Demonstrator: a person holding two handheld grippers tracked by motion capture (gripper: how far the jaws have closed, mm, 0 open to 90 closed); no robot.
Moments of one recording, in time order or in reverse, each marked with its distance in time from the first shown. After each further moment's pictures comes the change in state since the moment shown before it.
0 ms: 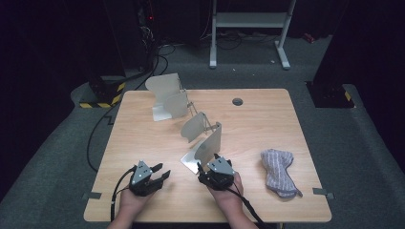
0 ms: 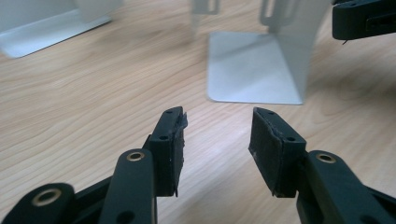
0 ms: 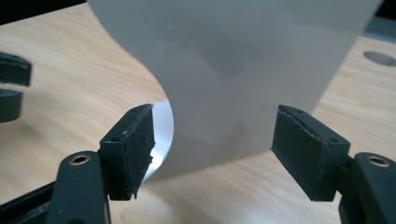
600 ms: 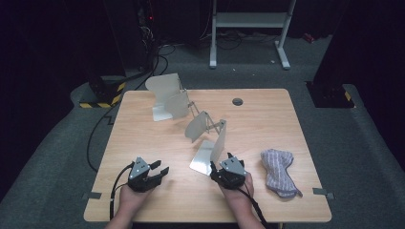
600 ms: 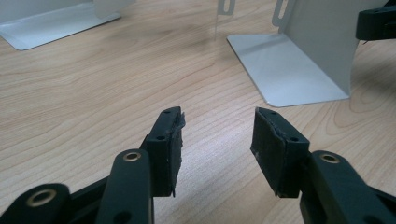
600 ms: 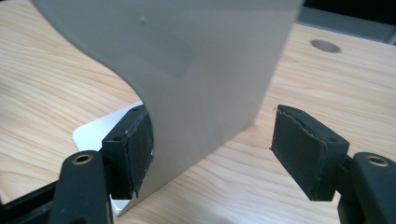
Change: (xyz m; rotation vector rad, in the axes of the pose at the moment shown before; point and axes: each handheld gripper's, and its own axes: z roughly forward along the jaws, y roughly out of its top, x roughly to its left) left arm 0.007 0.003 0.007 0.010 -0.011 -0.030; right arm -0.035 -0.015 -0.013 0.012 -0.114 0.034
